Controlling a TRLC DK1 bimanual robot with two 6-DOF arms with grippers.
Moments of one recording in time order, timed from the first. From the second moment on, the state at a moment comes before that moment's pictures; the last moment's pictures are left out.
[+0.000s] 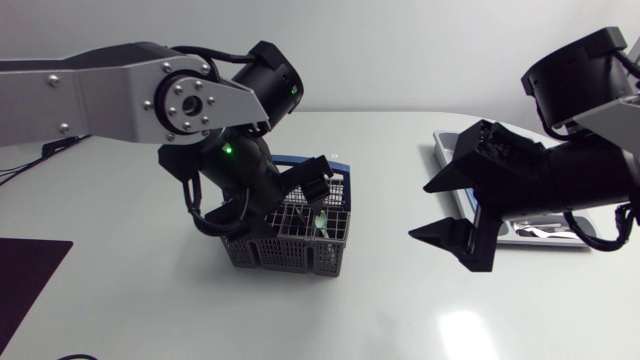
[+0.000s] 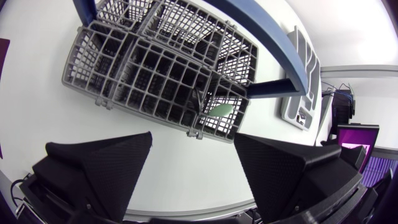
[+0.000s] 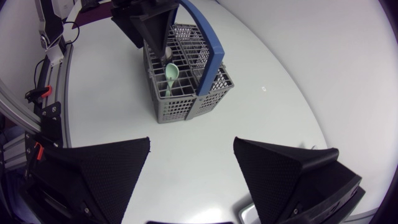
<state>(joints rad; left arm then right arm) -0.71 1.65 1.33 -0.86 0.11 -1.00 0.37 1.13 0.94 -0.73 -0.30 -0.70</state>
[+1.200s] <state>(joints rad) -0.67 1.76 1.40 -0.83 0.11 -1.01 0.52 1.13 0.83 -0.59 -0.27 -0.59</state>
